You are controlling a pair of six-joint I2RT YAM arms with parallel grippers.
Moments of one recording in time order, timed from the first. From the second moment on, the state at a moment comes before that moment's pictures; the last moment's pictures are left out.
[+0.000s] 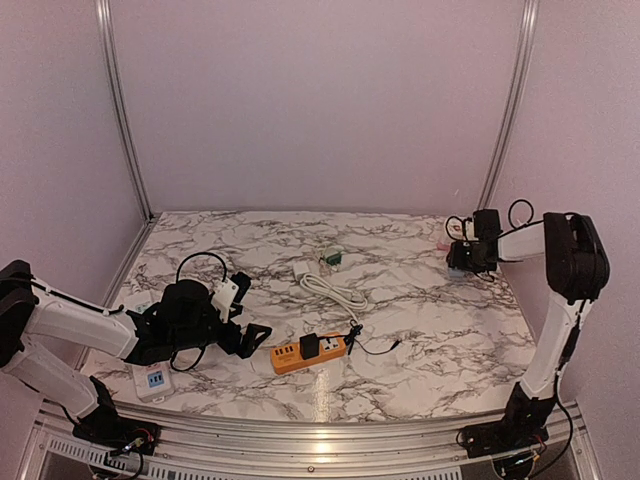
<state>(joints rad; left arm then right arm) -0.84 1.40 0.43 0.45 -0.03 -0.13 -0.03 1.94 1.14 -0.01 -0.06 0.18</state>
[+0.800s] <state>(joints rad) -0.84 1.40 0.43 0.45 -0.02 -0.13 0.10 1.92 1.10 -0.03 -0.06 0.10</state>
